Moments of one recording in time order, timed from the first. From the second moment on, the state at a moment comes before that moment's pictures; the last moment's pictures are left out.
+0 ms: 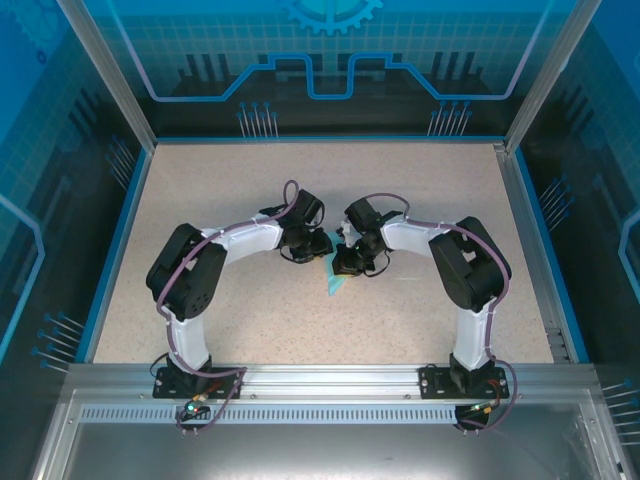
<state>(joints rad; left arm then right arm) -0.55 1.88 1.21 -0.44 0.26 -0.87 0.56 1.94 1.17 -0.54 -0.51 0.49</state>
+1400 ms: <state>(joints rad) -0.52 1.80 1.13 -0.45 0.23 -0.90 0.56 1.96 1.19 -0.53 -0.54 0.47</state>
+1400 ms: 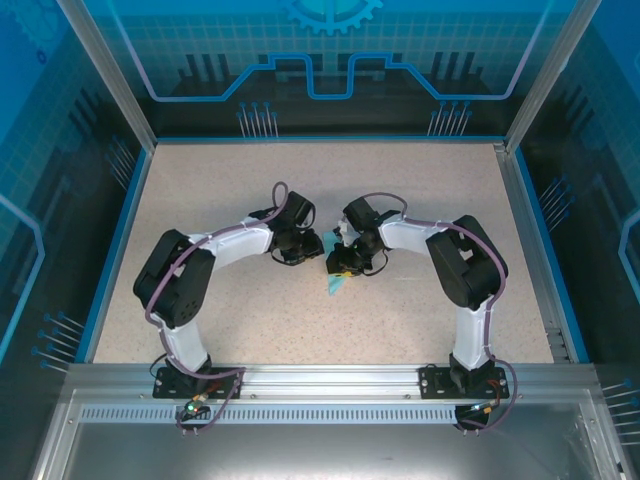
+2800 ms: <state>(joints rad) -0.52 1.83 1.08 -0.30 0.45 -0.93 0.56 1.97 1.18 -0.51 -0.55 0.45</state>
